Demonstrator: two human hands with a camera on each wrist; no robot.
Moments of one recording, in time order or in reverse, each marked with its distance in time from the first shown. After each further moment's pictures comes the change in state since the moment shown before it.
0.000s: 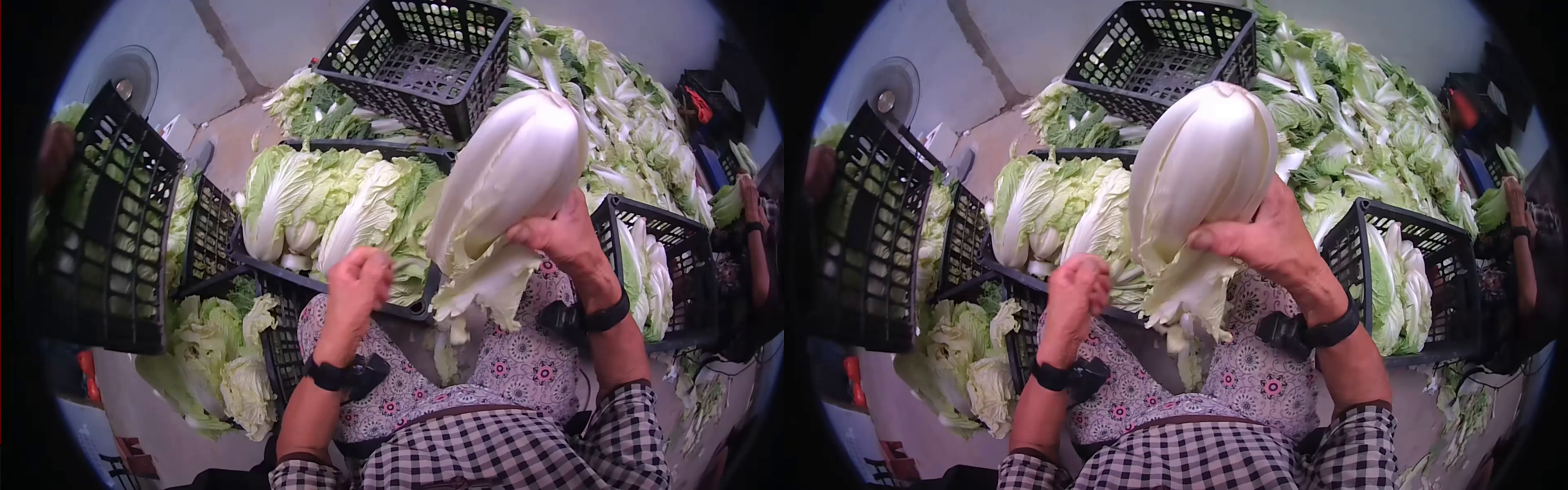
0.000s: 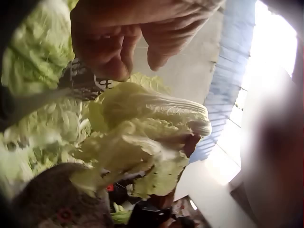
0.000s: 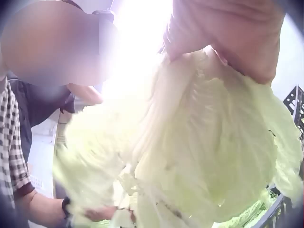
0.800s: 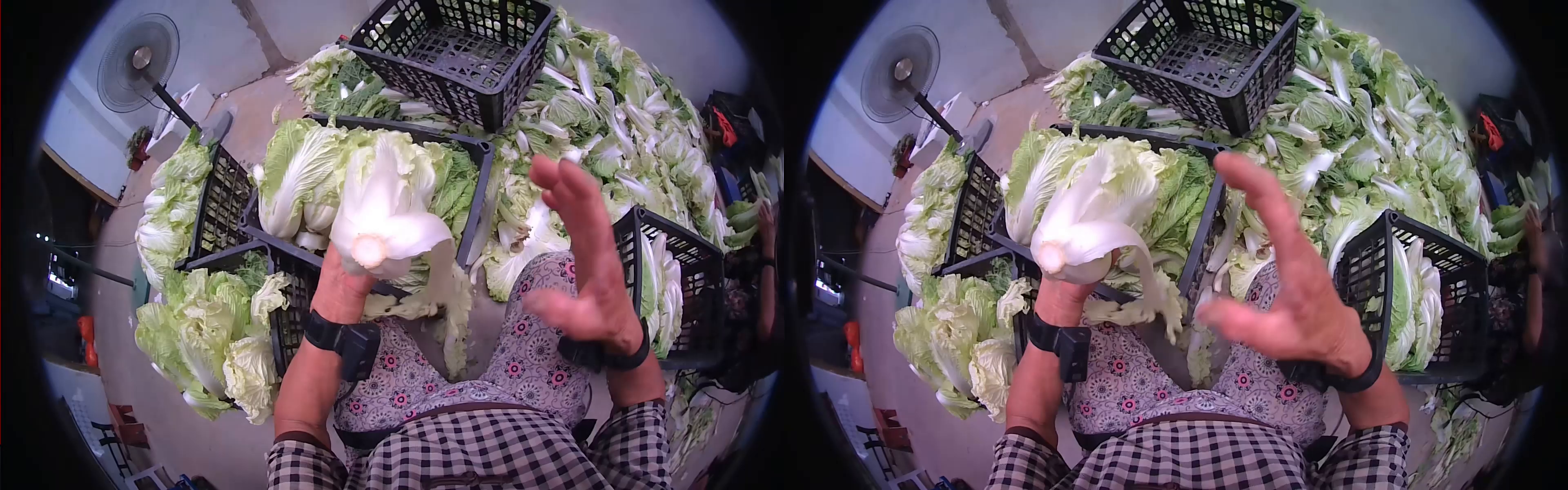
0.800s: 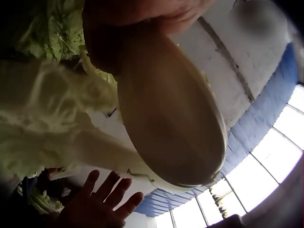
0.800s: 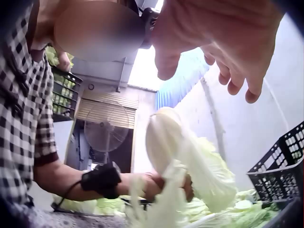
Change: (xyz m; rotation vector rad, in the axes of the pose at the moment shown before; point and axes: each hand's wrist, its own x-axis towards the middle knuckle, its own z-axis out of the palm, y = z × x) left_hand 0.043 -0.005 -0.037 -0.778 -0.196 0.377; right_hand -0.016 0.000 0.023 -0.494 -0.199 -0.500
